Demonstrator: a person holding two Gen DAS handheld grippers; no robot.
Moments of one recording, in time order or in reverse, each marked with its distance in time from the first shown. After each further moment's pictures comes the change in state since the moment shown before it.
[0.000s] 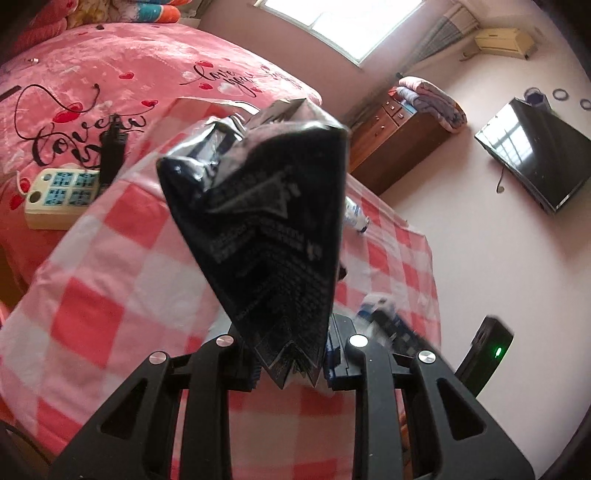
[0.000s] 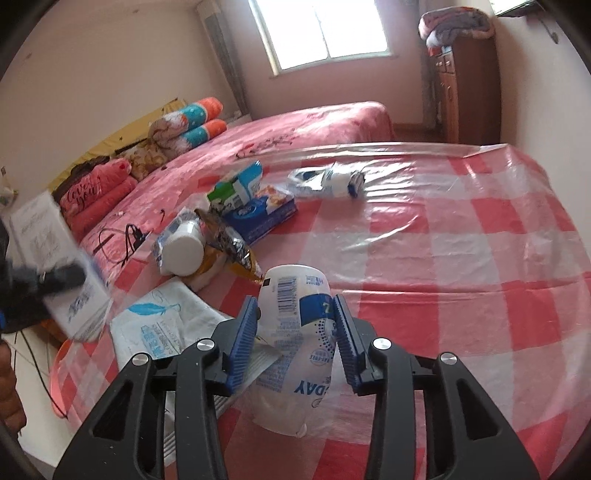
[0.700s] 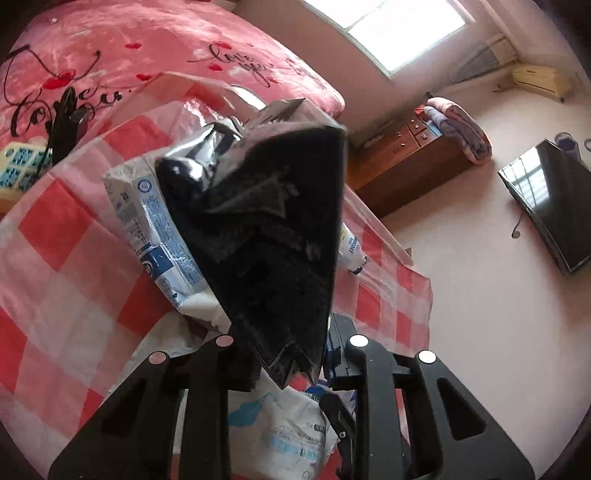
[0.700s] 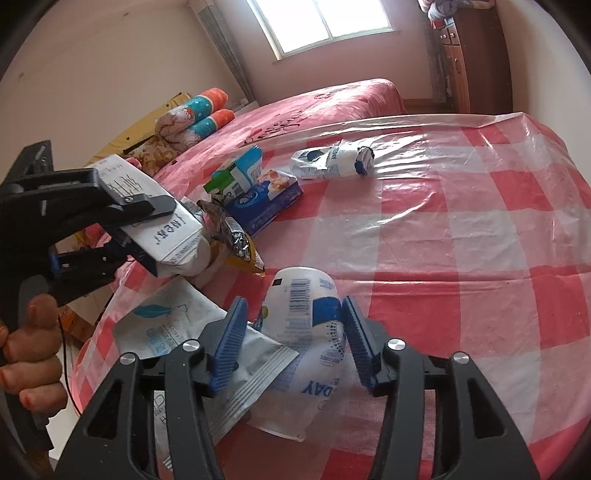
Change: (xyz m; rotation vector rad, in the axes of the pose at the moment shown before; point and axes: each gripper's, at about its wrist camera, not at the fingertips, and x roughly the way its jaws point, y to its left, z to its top) left arm 0.084 -0.041 0.044 -0.180 -0.005 -0.002; right arm 0.021 -0.011 0.005 0.053 0.091 0.088
